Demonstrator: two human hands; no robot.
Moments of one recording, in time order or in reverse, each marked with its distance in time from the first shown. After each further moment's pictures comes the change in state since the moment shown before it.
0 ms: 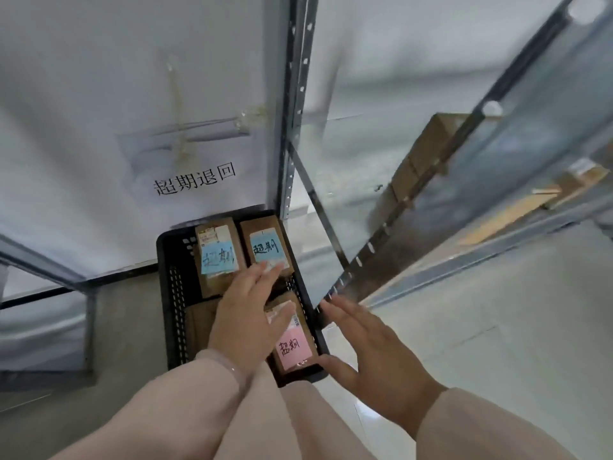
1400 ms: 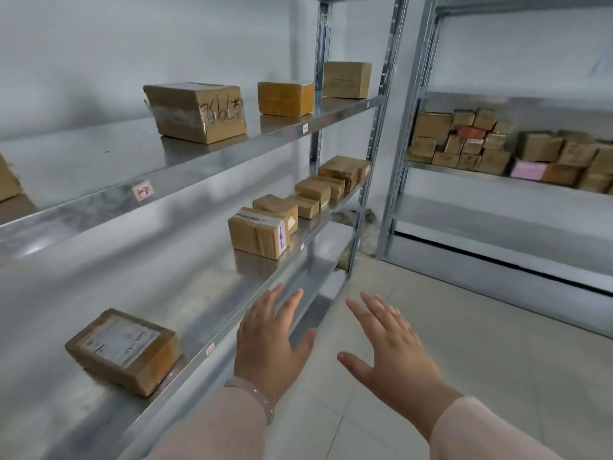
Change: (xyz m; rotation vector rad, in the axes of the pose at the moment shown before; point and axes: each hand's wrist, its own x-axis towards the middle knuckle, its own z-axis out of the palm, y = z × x) left_hand 0.098 0.664 0.311 0.087 -0.012 0.795; right_hand -0.318 0.476 -0.345 -0.145 0.697 0.615
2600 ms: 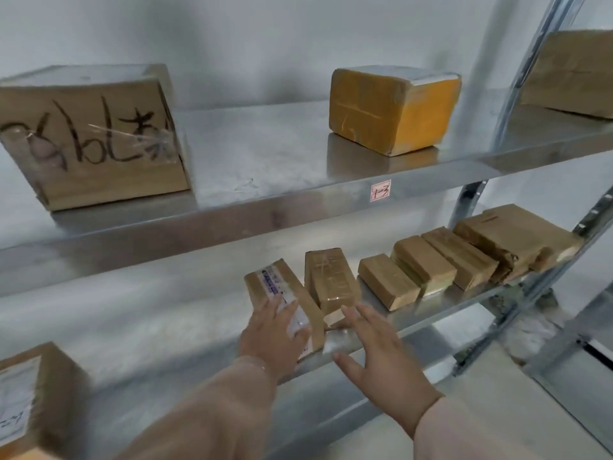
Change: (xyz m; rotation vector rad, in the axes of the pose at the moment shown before) left_hand 0.358 -0.086 0.139 0.183 -0.086 -0.785; right_hand 0.476 0.133 0.077 0.253 -0.355 -0.480
